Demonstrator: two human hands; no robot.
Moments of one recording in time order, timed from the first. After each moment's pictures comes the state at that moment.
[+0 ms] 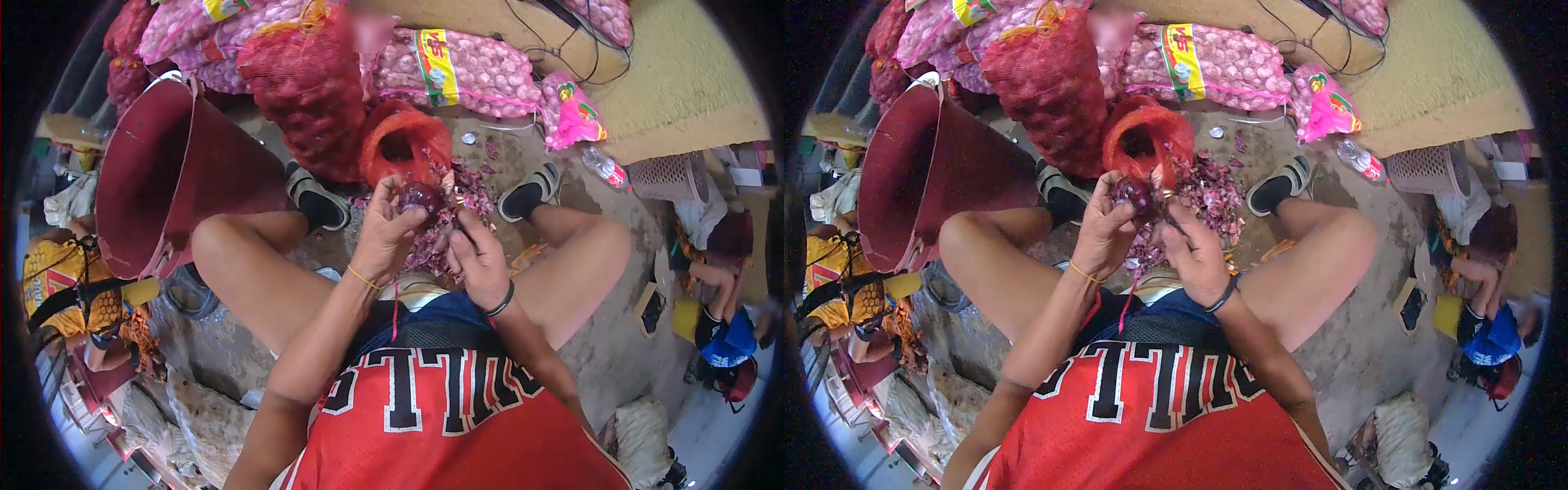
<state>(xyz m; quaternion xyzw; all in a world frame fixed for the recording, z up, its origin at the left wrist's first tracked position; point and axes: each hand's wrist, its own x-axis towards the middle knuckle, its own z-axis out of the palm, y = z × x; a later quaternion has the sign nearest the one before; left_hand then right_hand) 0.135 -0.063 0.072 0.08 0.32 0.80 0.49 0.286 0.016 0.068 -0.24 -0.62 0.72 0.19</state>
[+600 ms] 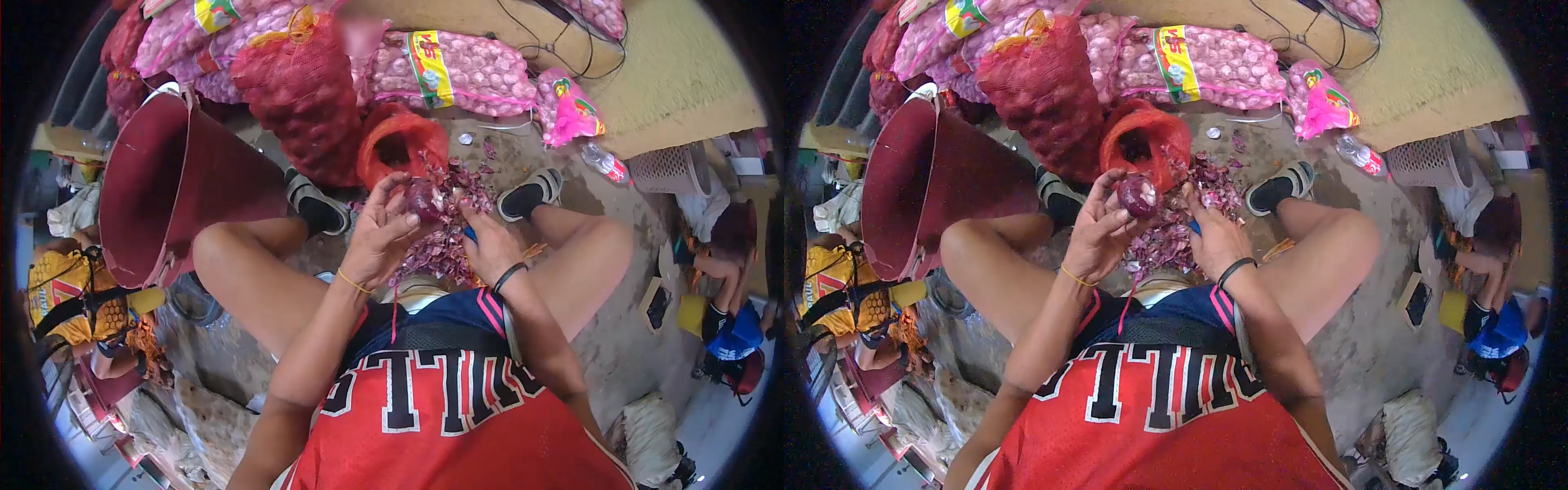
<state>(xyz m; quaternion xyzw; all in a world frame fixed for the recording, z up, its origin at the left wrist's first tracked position) 0.132 -0.064 0.089 0.10 0.32 0.77 0.54 0.298 0.062 0.064 -0.30 -0.91 0.27 0.02</state>
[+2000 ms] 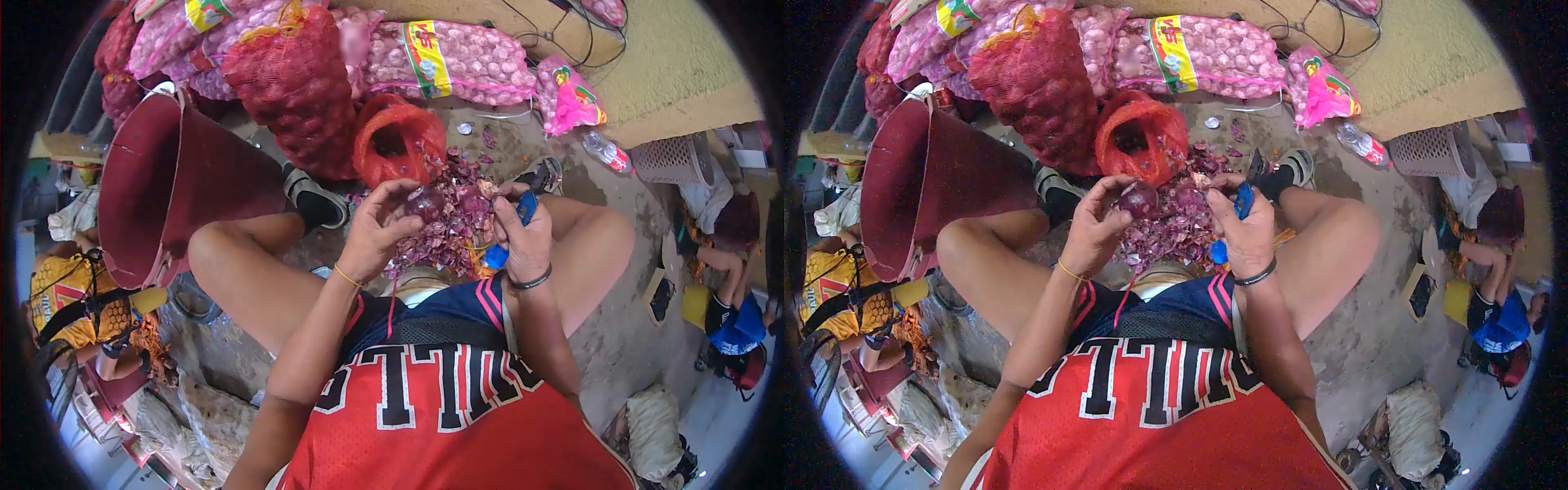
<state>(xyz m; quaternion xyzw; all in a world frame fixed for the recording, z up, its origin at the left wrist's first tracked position) 0.132 -0.067 0.072 0.18 0.44 0.72 0.51 0.304 0.069 0.093 -0.35 -0.51 0.73 0.29</state>
